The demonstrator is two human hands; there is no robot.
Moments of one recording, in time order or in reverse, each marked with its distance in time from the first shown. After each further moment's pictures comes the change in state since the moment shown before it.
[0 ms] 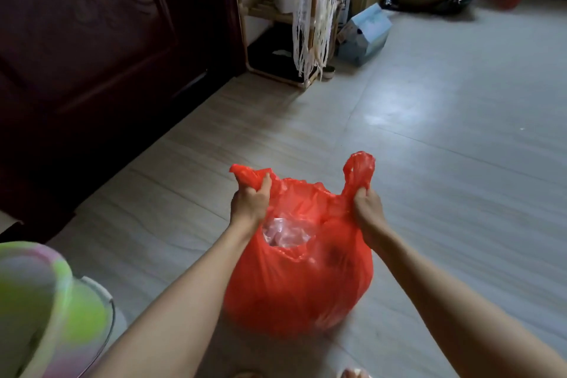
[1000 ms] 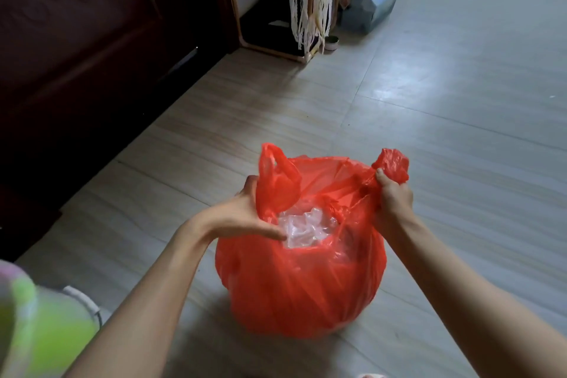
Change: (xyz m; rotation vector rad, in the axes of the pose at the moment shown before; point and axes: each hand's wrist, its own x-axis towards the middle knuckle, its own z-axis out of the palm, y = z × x) left_hand 0.033 -0.025 -0.024 0.402 -0.678 0.264; right_hand 0.044 0.028 0.011 0.643 0.175 0.227
